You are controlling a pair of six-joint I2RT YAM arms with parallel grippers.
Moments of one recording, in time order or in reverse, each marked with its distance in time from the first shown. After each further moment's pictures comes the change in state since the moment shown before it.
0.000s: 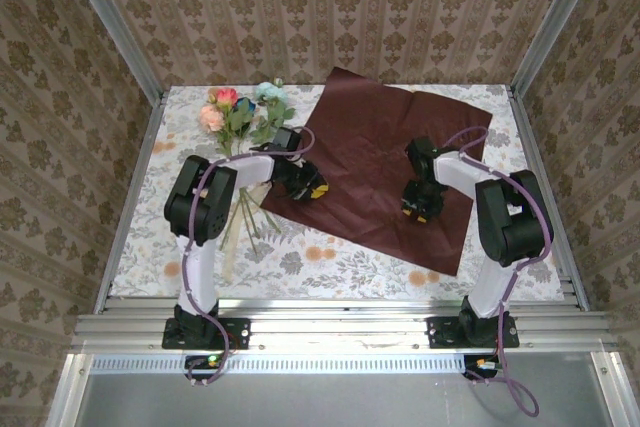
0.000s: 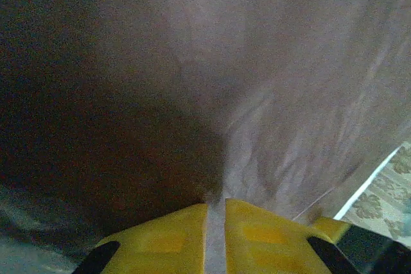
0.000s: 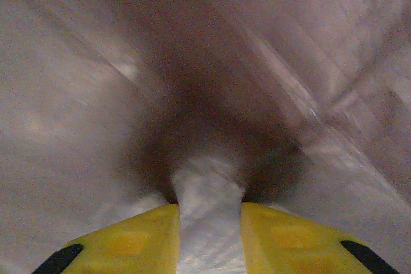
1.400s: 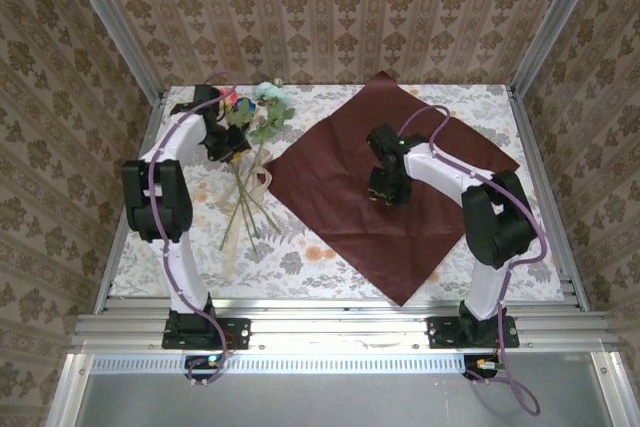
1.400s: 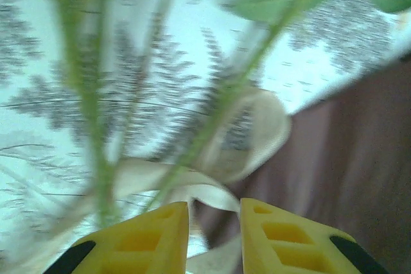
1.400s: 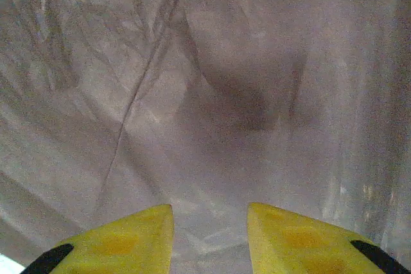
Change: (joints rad) left arm 0.414 -0.082 0.305 -0.538 -0.291 0.500; right arm 0.210 0.056 0.241 -0.037 0.011 -0.033
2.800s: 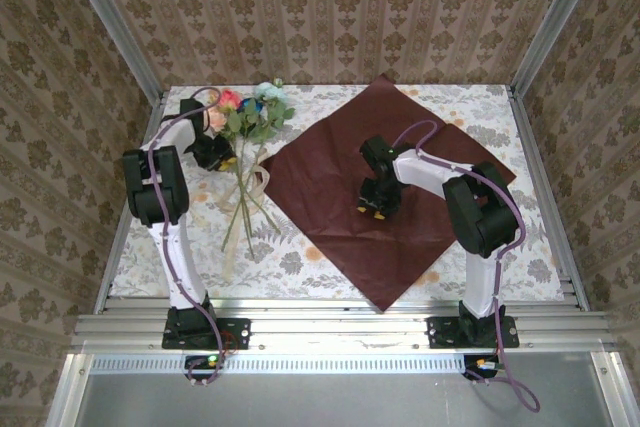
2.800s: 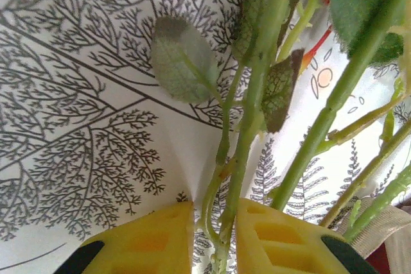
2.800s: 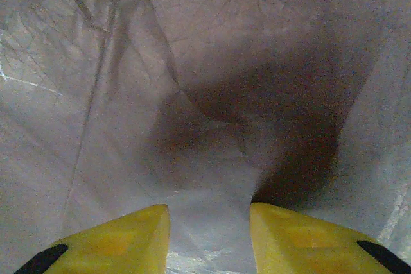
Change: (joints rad) left arm 0.111 0.207 0.058 0.087 0.039 0.027; right arm 0.021 0.089 -0.043 0.089 -0.152 0.097
